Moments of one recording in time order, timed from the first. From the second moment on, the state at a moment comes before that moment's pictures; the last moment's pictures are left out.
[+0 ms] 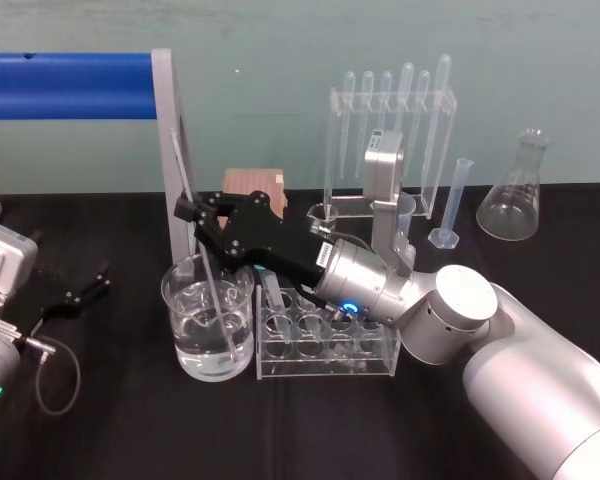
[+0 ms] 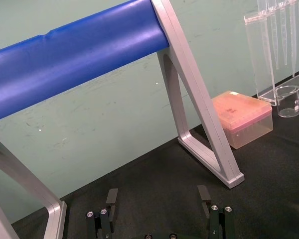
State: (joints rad) left arm -0.20 0.60 0.45 -1.41 -0.25 -0.12 0.03; right arm 0.58 0.15 -0.57 -1.02 0.62 -0.32 0.88
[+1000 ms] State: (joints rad) left arm -0.20 0.60 0.45 -1.41 -0.25 -0.12 0.03; right arm 0.58 0.20 -0.48 -1.28 0.75 -0.24 0.84
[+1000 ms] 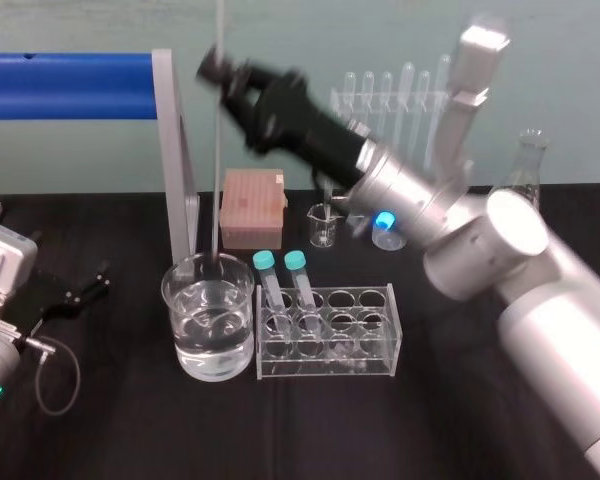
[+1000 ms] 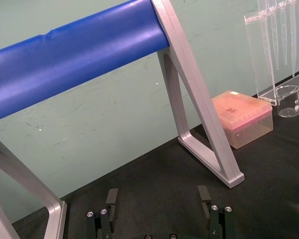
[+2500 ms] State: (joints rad) left arm -0.20 0.60 0.45 -1.41 -0.25 -0.12 0.03; right arm 0.32 0.44 -0.40 -1.48 0.68 -0.25 0.67
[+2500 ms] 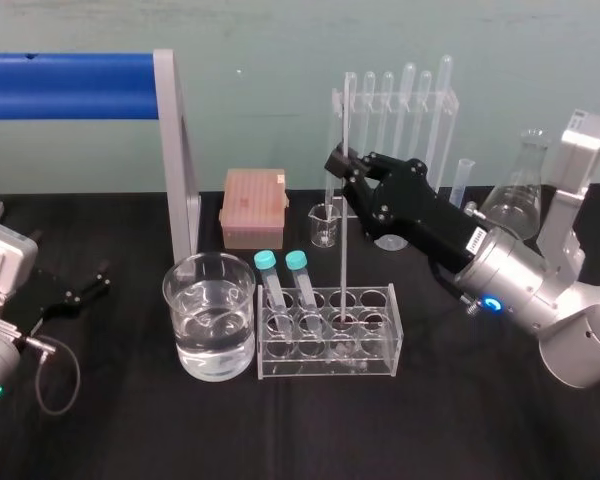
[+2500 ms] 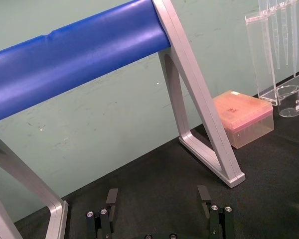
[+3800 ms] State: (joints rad) left arm -0.20 0.60 0.45 -1.41 -0.25 -0.12 0.03; right arm 0.35 0.40 -0.43 -1.35 0.59 -0.26 0.70
